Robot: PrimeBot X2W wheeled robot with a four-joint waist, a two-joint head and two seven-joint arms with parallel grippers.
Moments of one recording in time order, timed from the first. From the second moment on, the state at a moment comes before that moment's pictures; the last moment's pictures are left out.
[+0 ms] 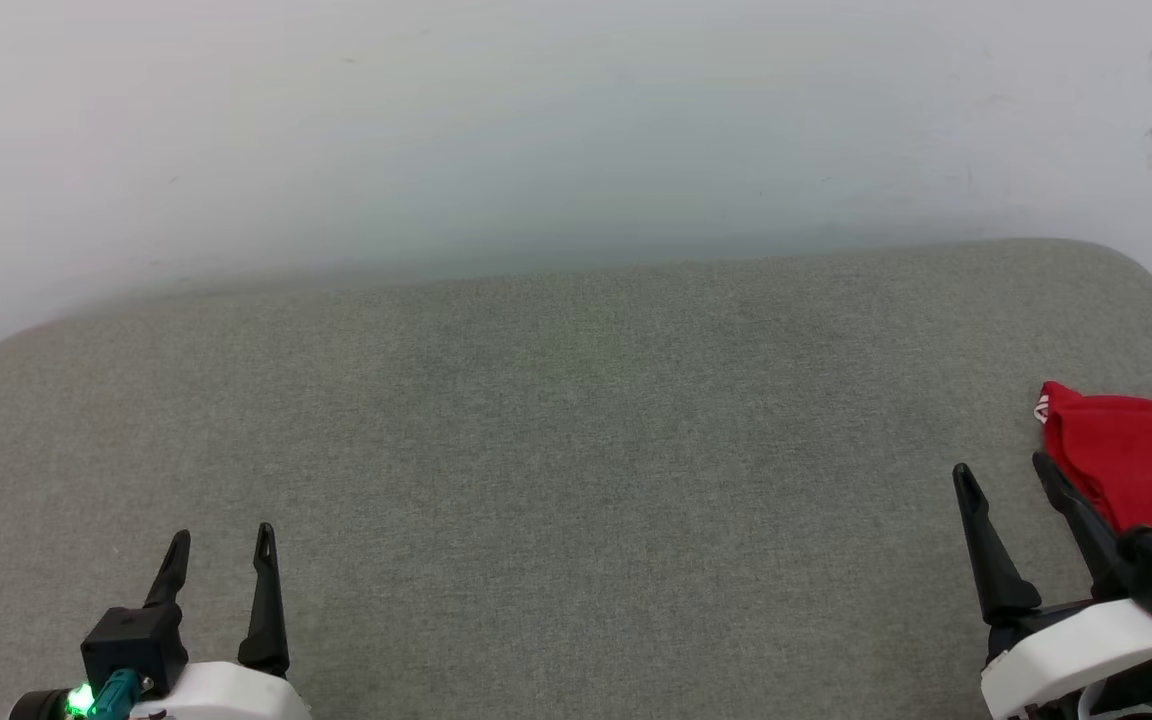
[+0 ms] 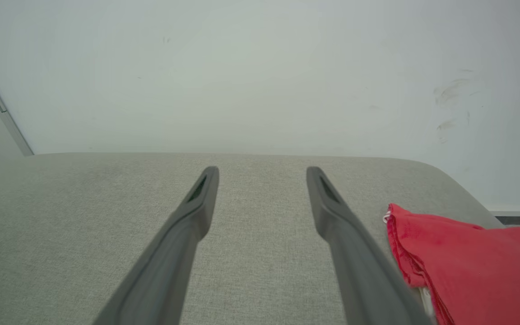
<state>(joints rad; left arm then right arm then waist) 0.05 0.40 -0.25 0.06 -0.45 0.27 -0.22 0.04 -0.18 0.01 -0.05 0.22 0.13 -0.02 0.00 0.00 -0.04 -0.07</state>
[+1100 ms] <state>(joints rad) 0.06 0.32 -0.21 0.13 -0.66 0.21 -0.17 0.05 -0.15 0.00 0.04 0.46 0.13 0.01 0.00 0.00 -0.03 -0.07</state>
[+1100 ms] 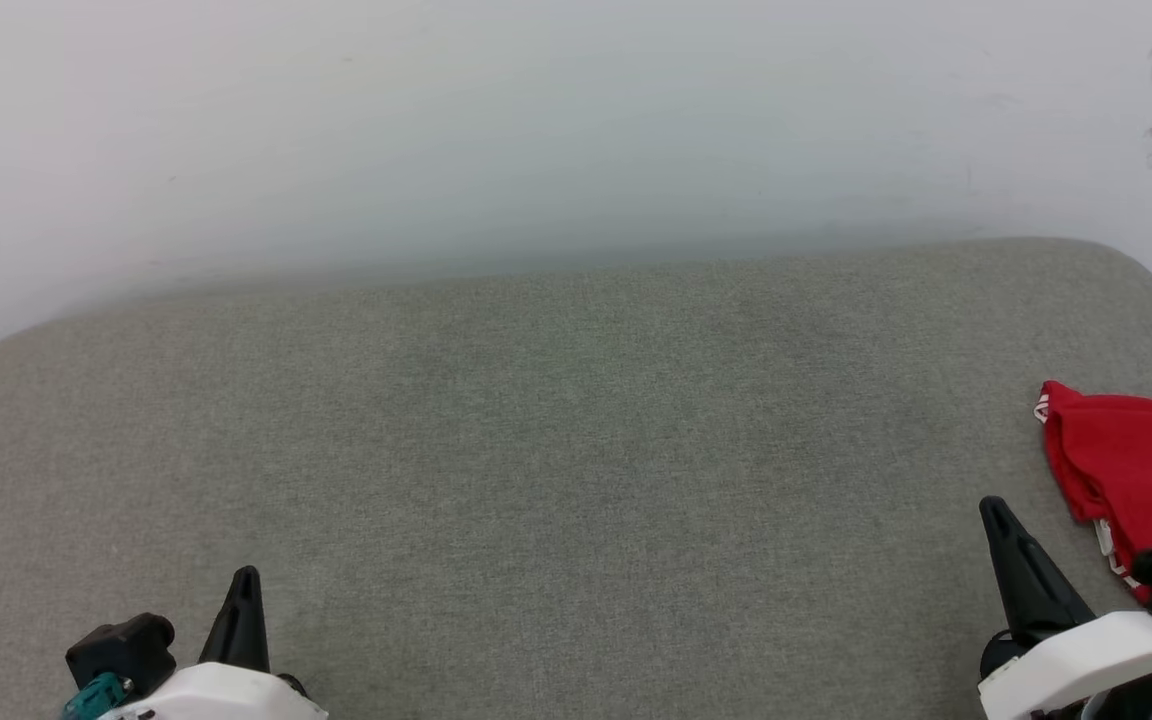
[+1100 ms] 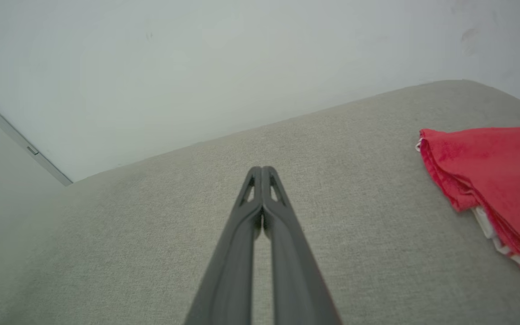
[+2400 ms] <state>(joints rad) -0.01 0.20 -0.06 0.19 -1.11 0.05 -0.04 -0.02 -0.10 -0.06 0.14 1.00 0.13 0.06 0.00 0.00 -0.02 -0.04</state>
